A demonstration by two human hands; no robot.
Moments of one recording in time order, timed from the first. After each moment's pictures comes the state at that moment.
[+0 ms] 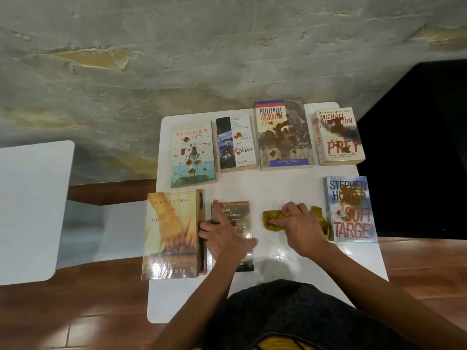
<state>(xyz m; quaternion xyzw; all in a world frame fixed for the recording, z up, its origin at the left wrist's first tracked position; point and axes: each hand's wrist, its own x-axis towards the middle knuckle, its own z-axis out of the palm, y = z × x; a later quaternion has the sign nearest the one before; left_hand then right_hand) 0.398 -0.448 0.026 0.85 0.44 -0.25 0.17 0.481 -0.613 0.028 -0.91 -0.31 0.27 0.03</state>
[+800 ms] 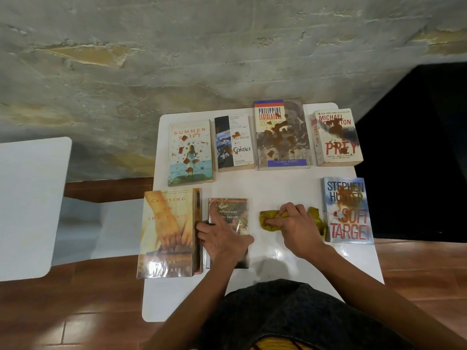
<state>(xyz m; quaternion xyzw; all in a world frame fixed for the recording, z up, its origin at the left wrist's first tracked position) 0.399 -0.452 0.022 0.82 0.48 -0.21 0.23 0.480 -0.616 0.023 -0.91 -0.30 0.26 0.07</state>
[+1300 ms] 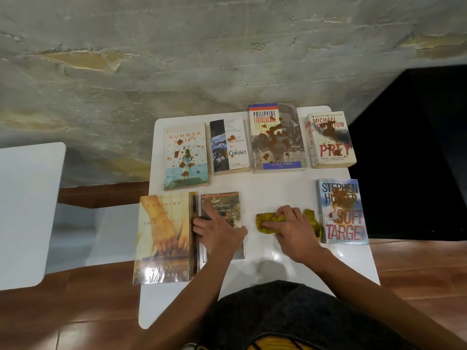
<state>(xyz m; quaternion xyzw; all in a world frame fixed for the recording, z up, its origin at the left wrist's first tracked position) 0.413 -0.444 0.015 0.82 0.48 -0.19 0.23 0.472 -0.619 0.022 -0.92 -0.31 0.23 0.08</state>
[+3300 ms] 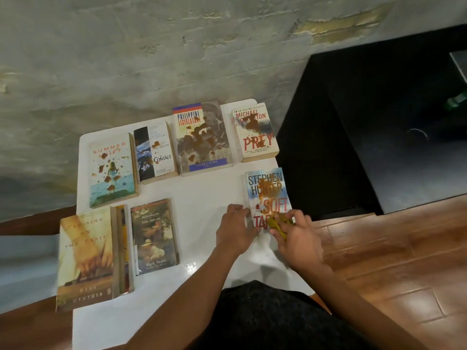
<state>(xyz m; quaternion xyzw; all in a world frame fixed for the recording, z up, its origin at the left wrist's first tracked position) 0.474 -0.611 0.018 0.89 0.18 -0.25 0.35 0.477 -0.791 0.022 -0.97 -0.09 0.16 0.14</state>
